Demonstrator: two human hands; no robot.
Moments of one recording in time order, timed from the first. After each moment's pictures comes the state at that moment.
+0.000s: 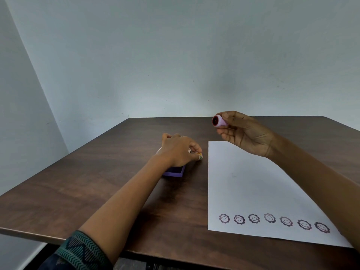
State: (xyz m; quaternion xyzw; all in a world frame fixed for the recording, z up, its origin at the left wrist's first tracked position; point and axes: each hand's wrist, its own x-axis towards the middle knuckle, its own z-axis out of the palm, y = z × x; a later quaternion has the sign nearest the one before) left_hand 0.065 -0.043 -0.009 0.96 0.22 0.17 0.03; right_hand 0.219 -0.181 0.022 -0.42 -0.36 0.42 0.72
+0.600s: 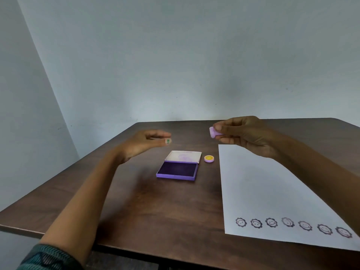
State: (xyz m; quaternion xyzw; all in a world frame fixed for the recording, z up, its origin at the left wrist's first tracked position) left_hand -0.034 0.012 0.025 0.88 0.24 0.19 0.37; right_hand 0.190 -0.176 0.035 -0.54 -0.43 0.35 0.64
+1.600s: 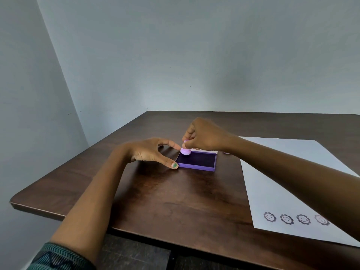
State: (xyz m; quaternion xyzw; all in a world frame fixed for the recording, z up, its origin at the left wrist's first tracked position) left_hand -0.061 0.024 0.002 0.91 0.26 0.00 0.32; right_hand 0.091 -0.091 0.025 -0.72 -0.64 0.06 0.28
